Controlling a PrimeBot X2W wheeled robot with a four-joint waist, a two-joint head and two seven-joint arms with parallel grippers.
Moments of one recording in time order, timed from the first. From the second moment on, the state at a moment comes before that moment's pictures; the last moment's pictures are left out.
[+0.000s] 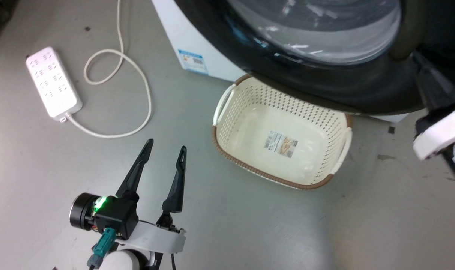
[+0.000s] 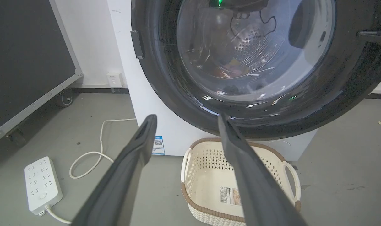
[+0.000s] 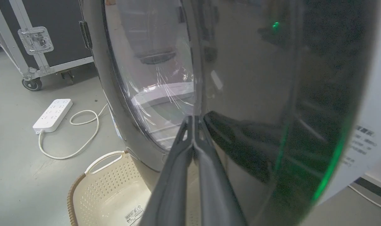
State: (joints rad) left arm -0.12 0.10 -0.17 -0.05 -0.10 -0.07 -0.26; right arm -0.58 -0.43 0.13 0.22 0.26 0.13 -0.04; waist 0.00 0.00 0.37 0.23
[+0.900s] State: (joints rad) left arm -0.17 0.06 -0.15 -0.04 -0.09 -0.08 -0.26; right arm -0.88 -0.41 -0.01 0.52 0.25 0.15 0.02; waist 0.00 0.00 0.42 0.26
